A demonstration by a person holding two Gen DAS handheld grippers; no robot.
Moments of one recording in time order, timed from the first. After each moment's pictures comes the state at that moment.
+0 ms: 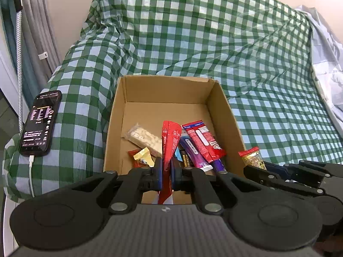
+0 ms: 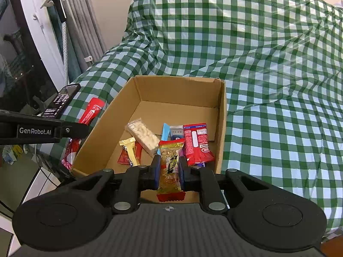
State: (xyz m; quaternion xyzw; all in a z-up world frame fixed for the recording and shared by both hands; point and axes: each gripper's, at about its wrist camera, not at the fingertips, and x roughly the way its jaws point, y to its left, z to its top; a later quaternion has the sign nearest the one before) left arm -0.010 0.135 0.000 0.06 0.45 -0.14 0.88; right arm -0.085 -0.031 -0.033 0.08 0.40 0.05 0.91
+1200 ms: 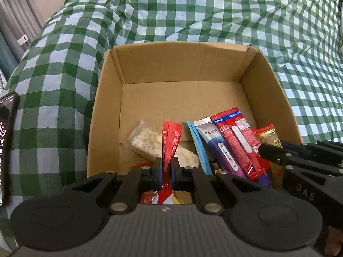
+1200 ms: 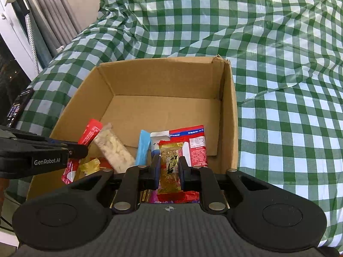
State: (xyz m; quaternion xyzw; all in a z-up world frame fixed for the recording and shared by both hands) left arm 0.122 0.103 -0.104 0.12 0.53 -0.11 0.83; right arm 0.044 -0.051 -0.116 0.12 0.46 0.03 0.88
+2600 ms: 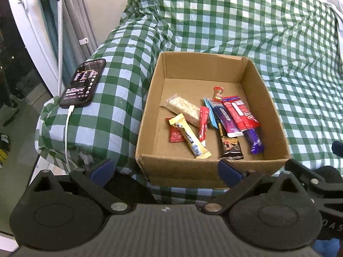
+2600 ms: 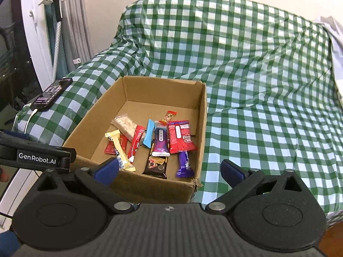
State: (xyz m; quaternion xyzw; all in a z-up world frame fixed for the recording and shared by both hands) left arm -0.090 0.154 -0.027 0.09 0.44 -0.03 0.89; right arm -0.157 -0.007 -0.040 0.04 0.35 -0.02 0.94
